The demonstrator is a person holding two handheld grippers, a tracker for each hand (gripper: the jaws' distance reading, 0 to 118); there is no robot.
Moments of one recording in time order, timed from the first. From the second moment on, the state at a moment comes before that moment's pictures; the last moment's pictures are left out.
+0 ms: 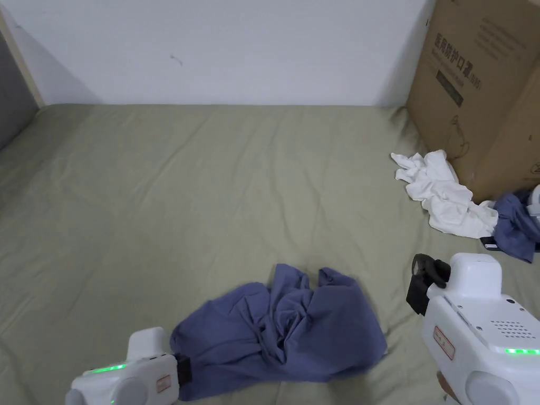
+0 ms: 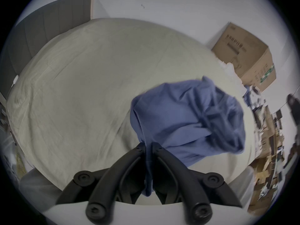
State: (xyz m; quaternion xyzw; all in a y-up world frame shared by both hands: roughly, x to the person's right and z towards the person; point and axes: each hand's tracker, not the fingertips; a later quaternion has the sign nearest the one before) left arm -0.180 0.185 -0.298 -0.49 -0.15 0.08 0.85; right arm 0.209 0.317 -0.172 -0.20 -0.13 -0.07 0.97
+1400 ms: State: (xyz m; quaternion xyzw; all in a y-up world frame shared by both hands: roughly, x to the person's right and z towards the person) left arm -0.196 0.237 -0.319 -0.42 -0.20 0.21 0.86; right arm 0.275 0.276 -0.302 -0.35 -0.07 -0.10 0.93
